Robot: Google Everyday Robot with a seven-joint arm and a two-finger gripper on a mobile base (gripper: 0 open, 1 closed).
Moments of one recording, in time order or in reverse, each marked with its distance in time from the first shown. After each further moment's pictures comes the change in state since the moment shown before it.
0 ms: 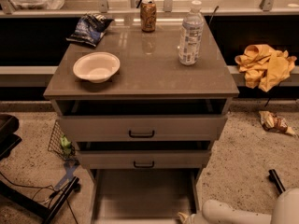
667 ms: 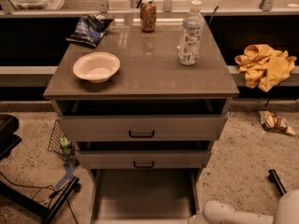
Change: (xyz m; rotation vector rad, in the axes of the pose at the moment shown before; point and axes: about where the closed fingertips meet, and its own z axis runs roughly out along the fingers) arm 0.003 0.002 -0.003 0.005 0.002 0.000
